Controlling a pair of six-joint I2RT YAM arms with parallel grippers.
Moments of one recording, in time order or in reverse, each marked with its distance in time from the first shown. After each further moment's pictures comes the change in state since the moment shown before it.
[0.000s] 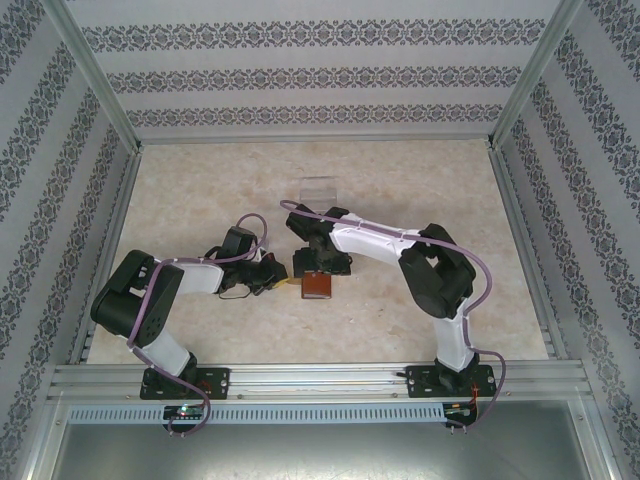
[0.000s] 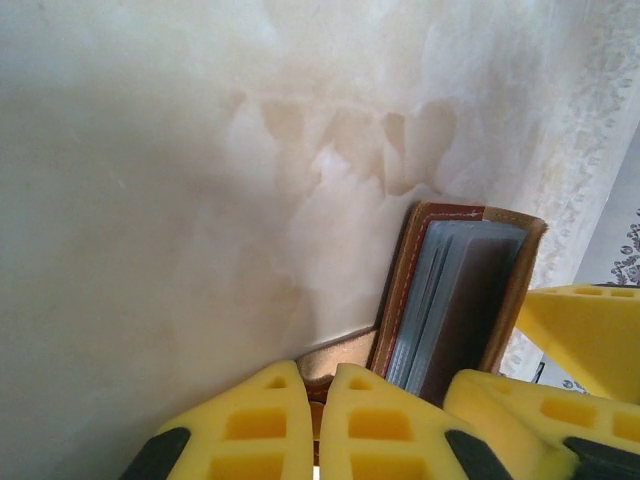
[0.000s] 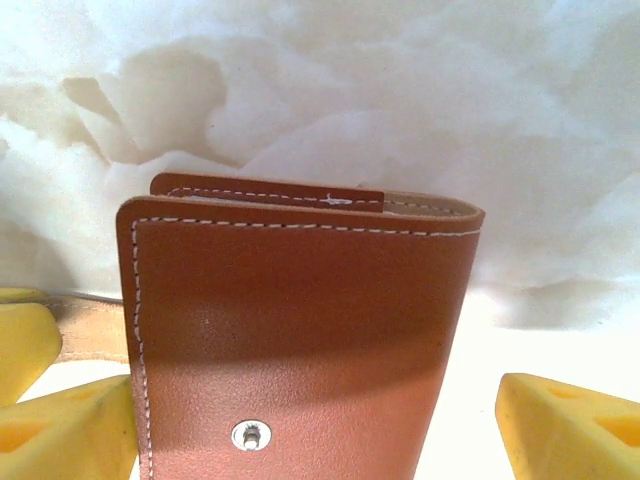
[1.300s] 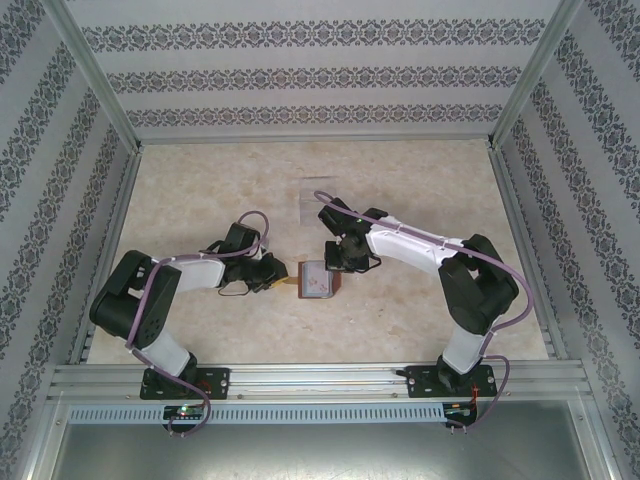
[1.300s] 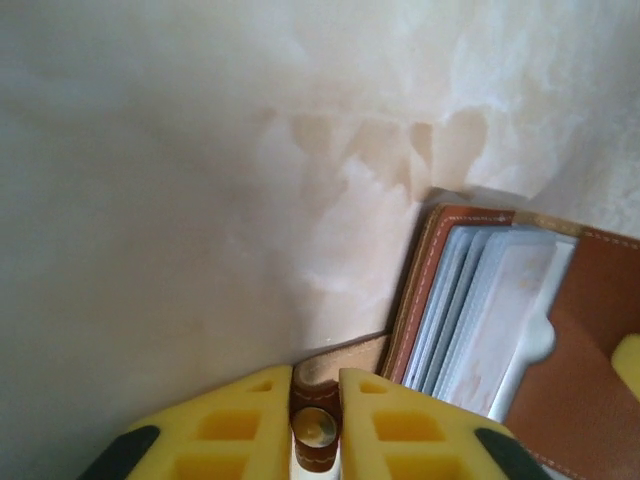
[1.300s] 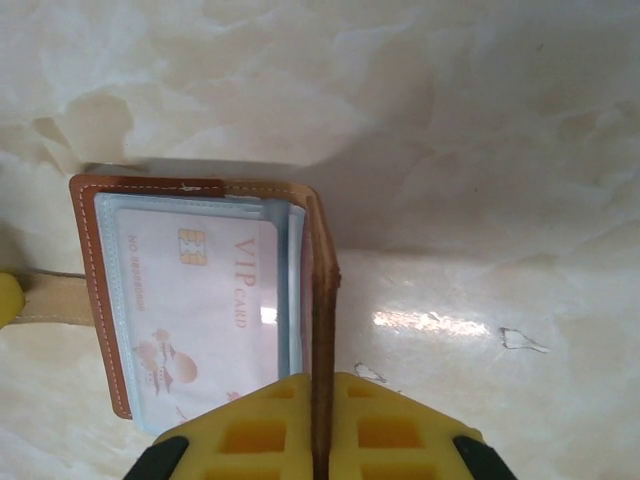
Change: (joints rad) left arm -0.003 -0.022 0.079 -0.201 -0.079 0.069; right arm -0.116 -0.233 -0.248 0.146 -0.063 -0.025
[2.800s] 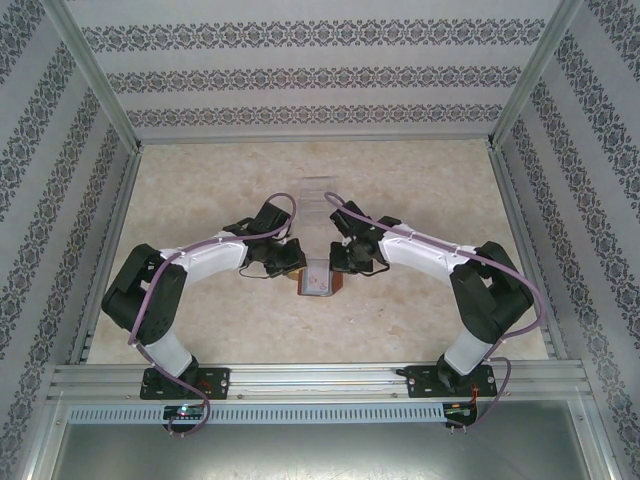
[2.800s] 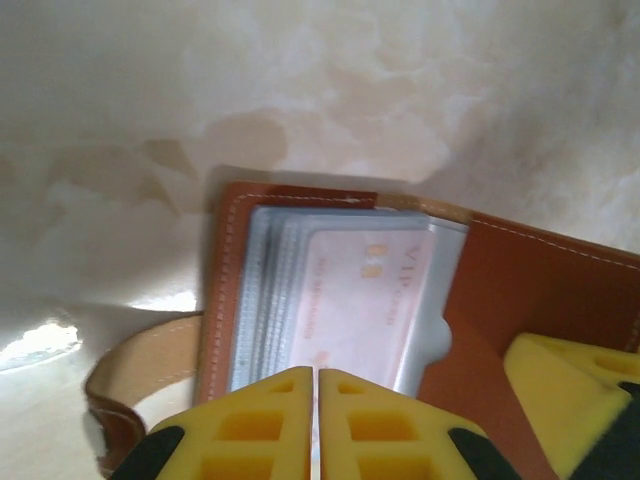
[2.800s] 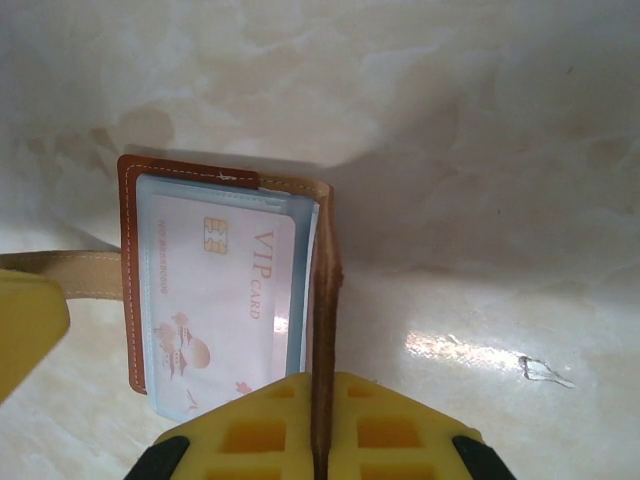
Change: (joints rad) left arm -0.161 0.066 0.320 -0.308 -0.146 0.020; right arm -0.032 -0.085 -0.134 0.153 -0.063 -0.035
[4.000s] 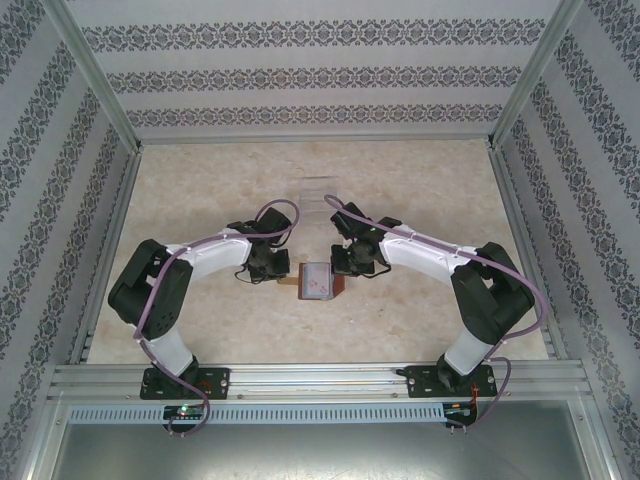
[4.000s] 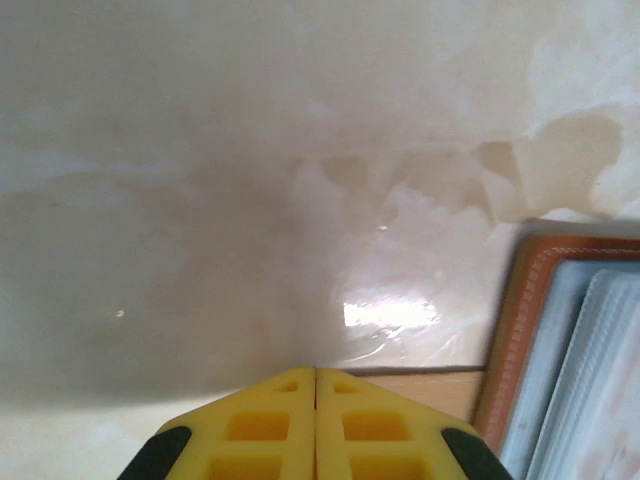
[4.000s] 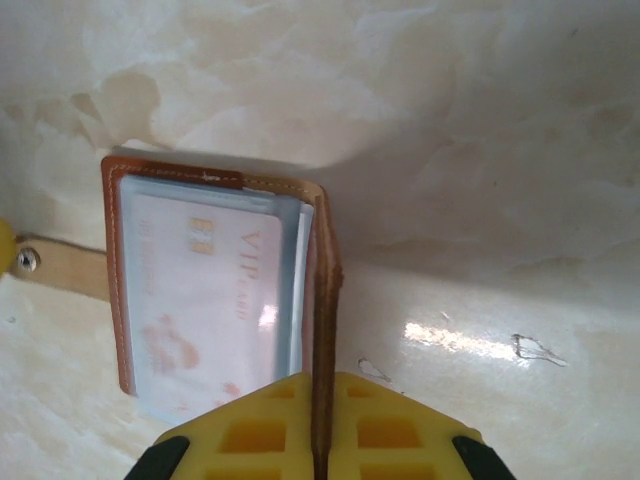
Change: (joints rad) left arm 0.000 0.031 0.032 -0.242 -0.279 0.156; right arm -0.005 -0.005 -0.005 -0.028 -0.011 -0.024
